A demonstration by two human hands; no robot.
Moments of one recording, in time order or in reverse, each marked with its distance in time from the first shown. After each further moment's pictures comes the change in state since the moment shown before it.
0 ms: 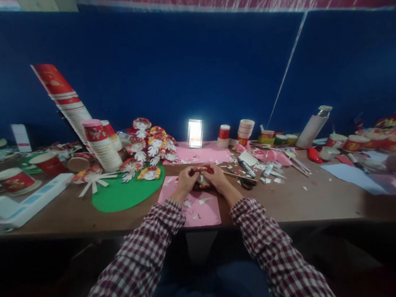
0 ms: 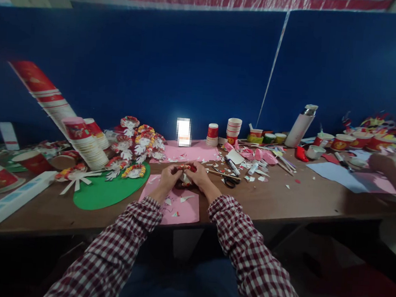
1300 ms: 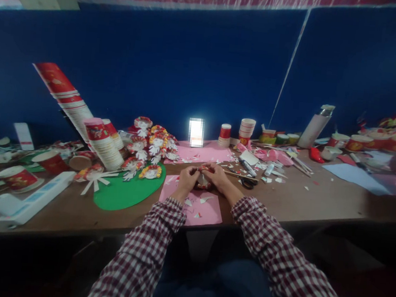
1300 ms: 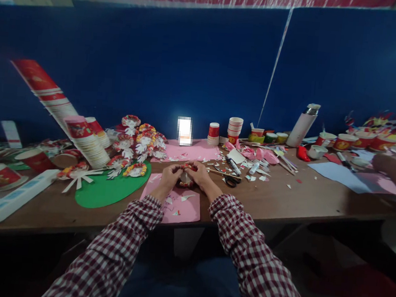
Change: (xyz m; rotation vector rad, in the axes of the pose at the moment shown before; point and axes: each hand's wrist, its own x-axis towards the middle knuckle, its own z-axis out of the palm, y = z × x) left_hand 0.000 0.002 -0.001 -0.017 -0.038 -0.043; right_hand -0.002 -0.003 0.001 0.041 -0.036 0.008
